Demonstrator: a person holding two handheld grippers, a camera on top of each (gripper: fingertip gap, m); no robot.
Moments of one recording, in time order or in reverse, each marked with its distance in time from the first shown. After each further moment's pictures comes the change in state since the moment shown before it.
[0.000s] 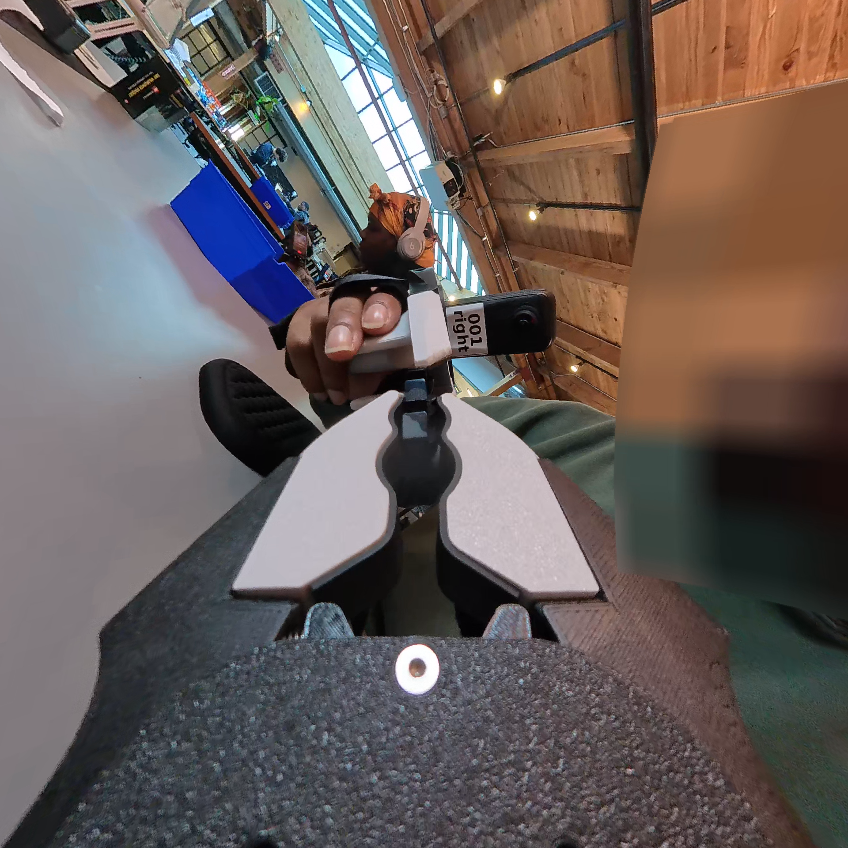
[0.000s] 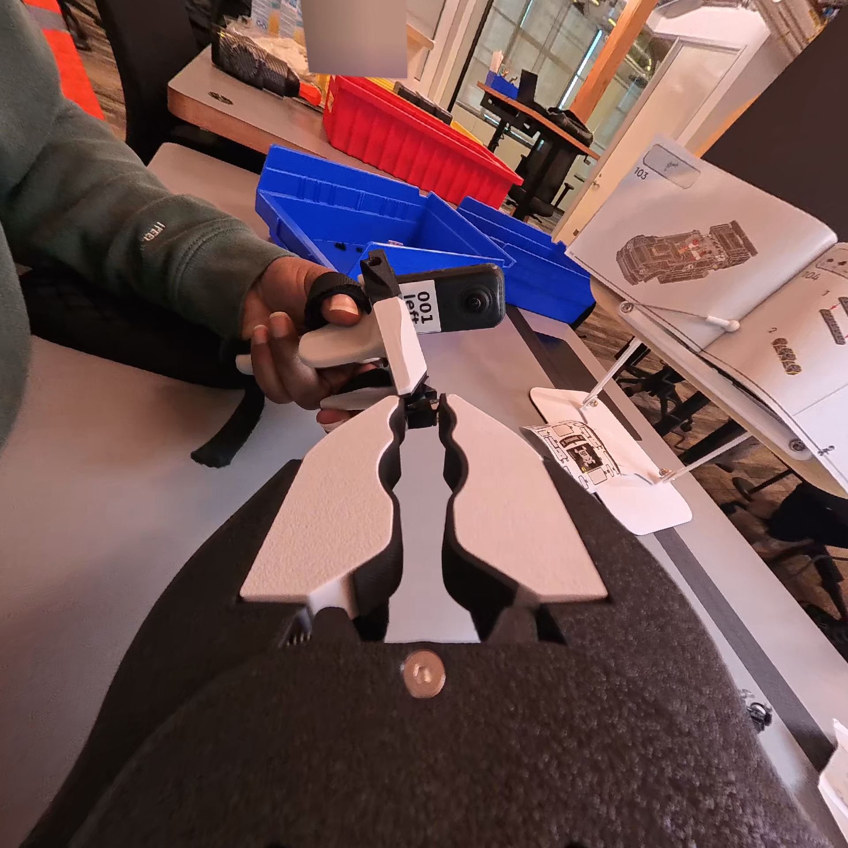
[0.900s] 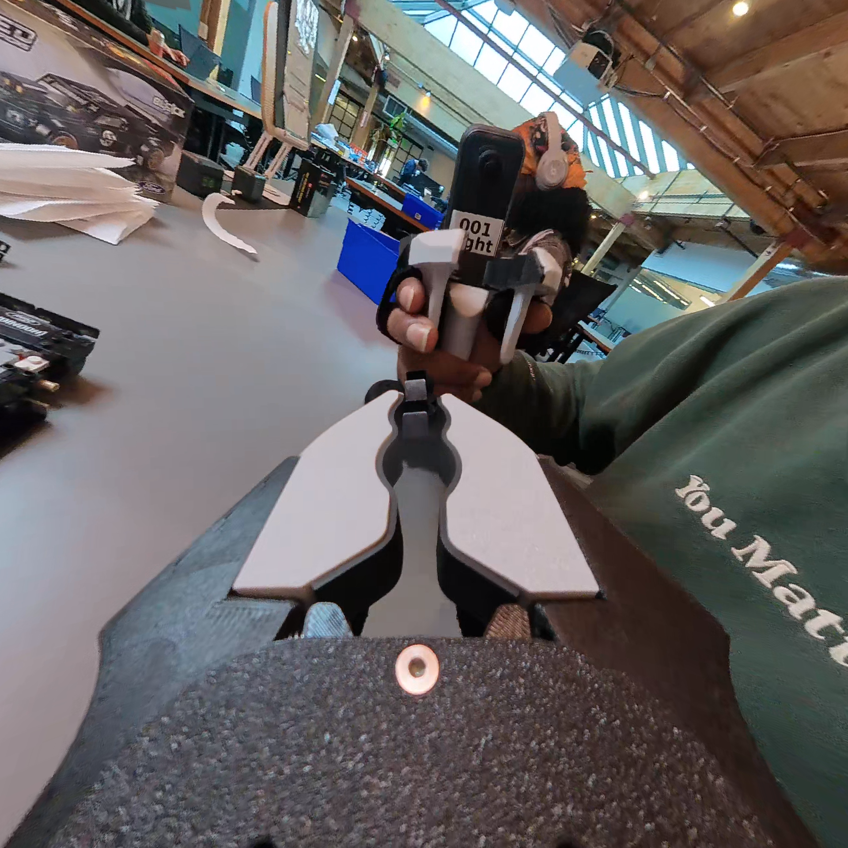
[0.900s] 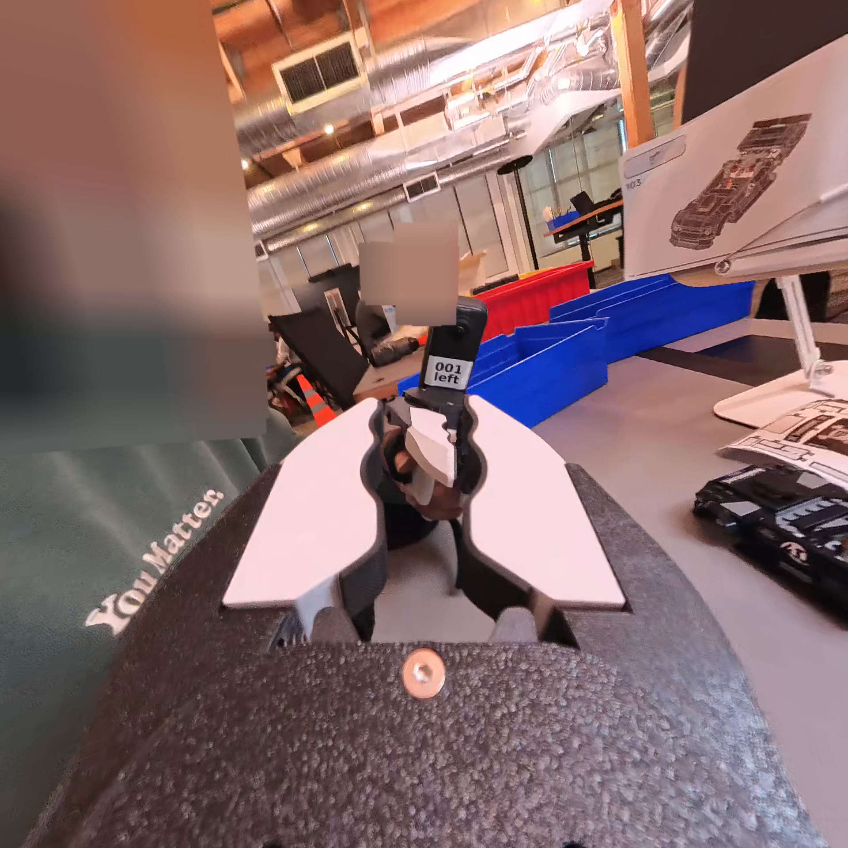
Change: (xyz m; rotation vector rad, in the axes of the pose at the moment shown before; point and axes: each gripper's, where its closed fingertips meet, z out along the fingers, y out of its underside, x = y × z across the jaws) left arm -0.015 -0.003 -0.007 -0.082 -0.334 0.552; right arm 0.026 -0.030 -0.031 0.416 -0.225 0.757
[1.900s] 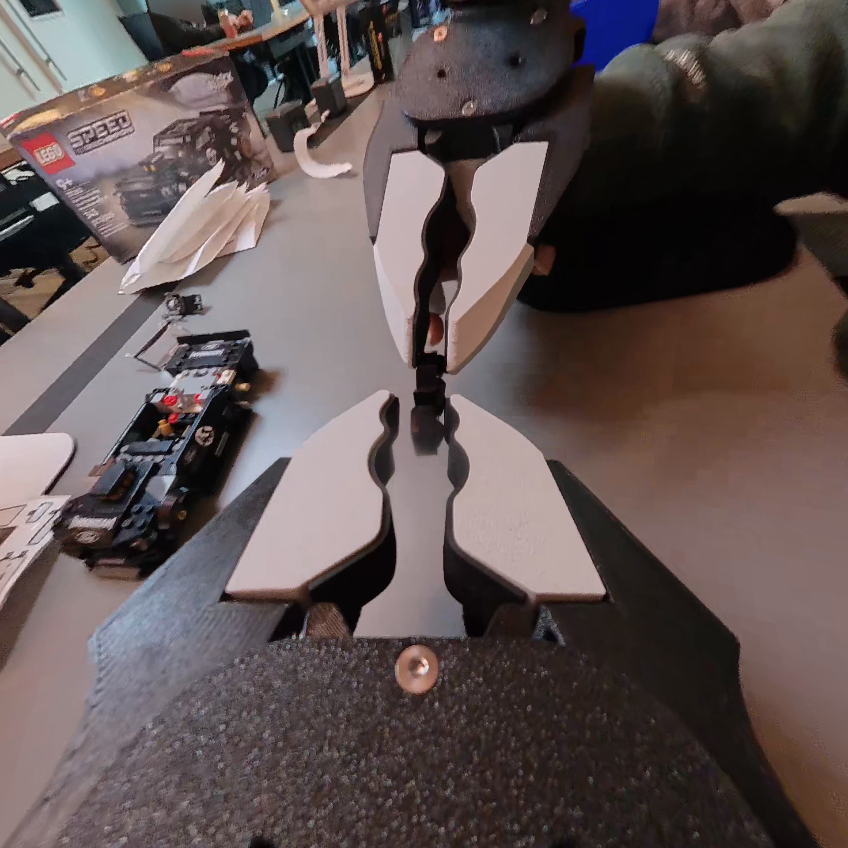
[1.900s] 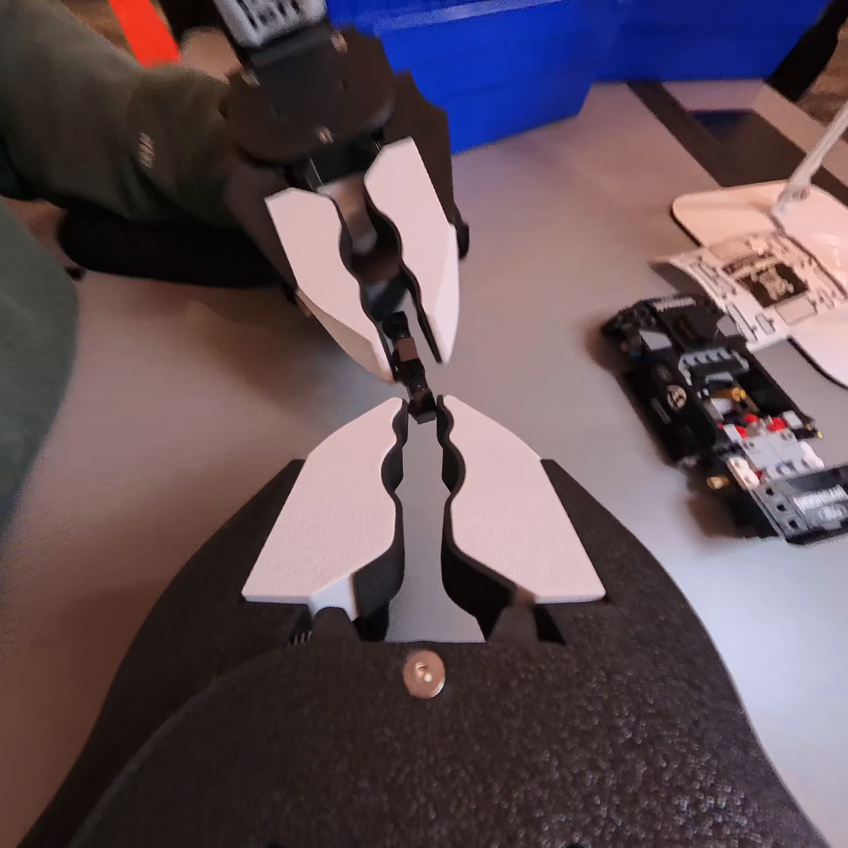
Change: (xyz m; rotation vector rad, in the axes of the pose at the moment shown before) left arm -0.049 0.049 -0.001 -0.333 -0.307 0.668; right arm 0.061 0.109 -0.011 -0.690 0.154 -0.353
